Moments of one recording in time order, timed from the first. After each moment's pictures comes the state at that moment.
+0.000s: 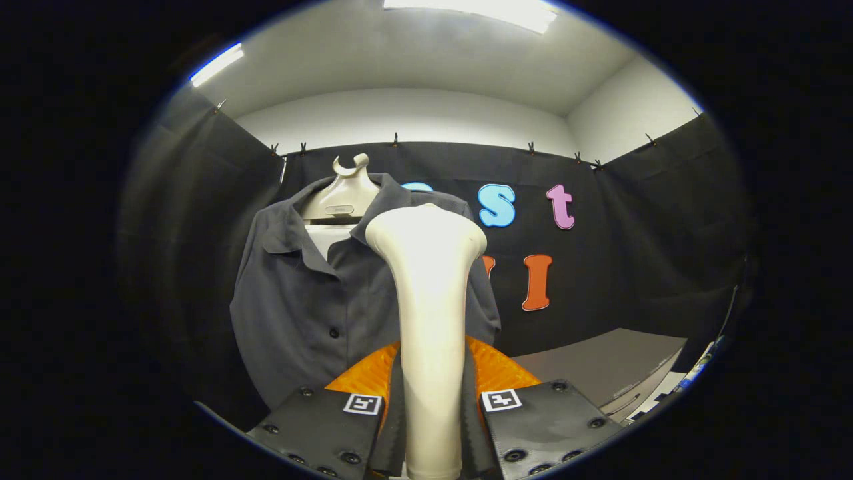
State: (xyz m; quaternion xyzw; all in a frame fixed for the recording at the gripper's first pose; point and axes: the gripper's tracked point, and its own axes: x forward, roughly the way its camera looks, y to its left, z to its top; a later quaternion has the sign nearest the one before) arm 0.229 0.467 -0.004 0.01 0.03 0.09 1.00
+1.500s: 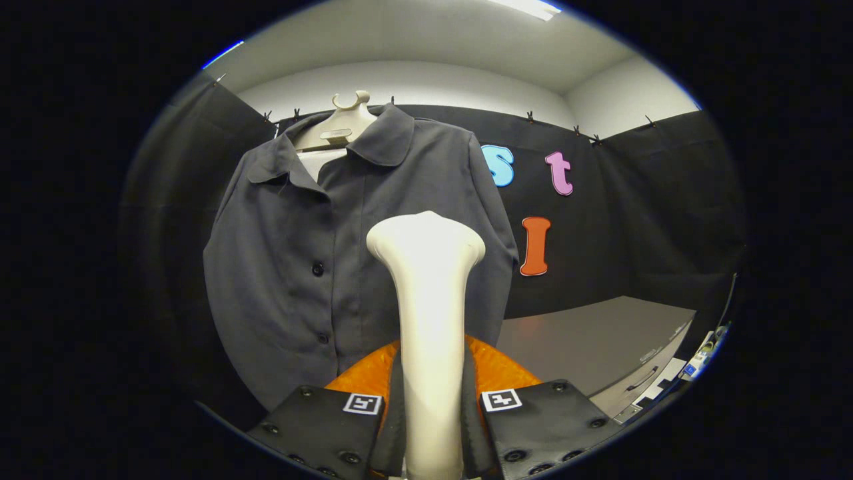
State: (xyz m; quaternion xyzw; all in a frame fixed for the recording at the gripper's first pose) arm 0.235 0.464 -0.101 0.00 0.10 0.07 0.99
